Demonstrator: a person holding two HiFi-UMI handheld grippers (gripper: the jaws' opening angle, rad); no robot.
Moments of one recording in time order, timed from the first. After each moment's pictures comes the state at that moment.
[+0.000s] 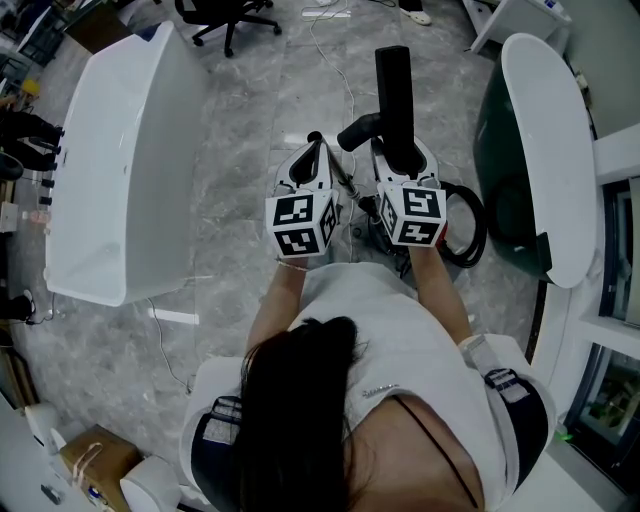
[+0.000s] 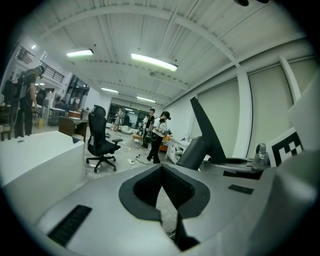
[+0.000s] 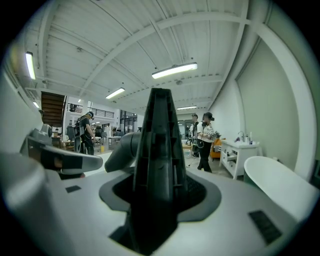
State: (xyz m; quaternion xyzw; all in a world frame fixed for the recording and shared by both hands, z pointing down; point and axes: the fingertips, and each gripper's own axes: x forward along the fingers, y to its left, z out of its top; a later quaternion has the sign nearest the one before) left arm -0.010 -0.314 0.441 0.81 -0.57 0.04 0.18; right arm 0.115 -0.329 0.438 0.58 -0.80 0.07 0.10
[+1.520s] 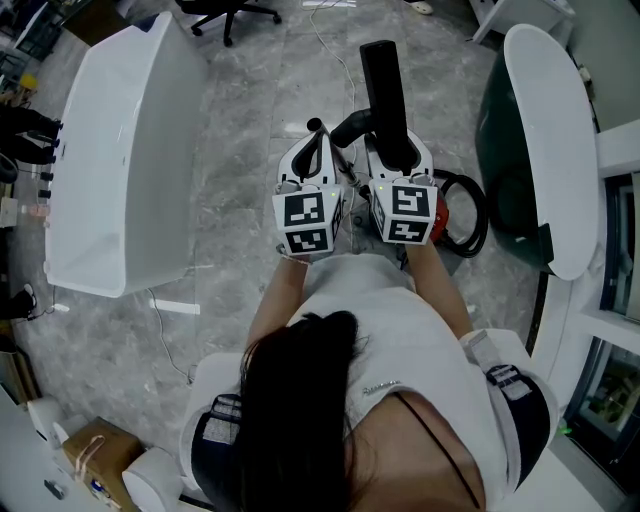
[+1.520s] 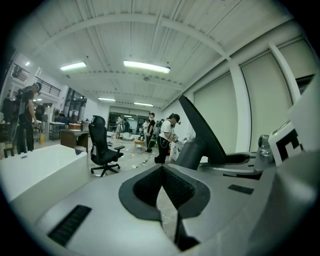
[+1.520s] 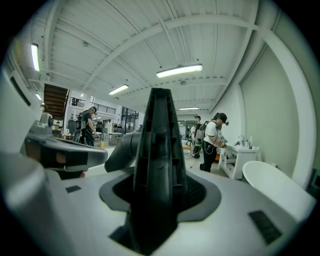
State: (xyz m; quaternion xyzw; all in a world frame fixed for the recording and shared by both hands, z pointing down) left arm -0.007 -0.305 0.437 0.80 -0.58 0.06 0.11; right arm 0.102 -0.315 0.444 0.58 -0.80 0.04 0.13
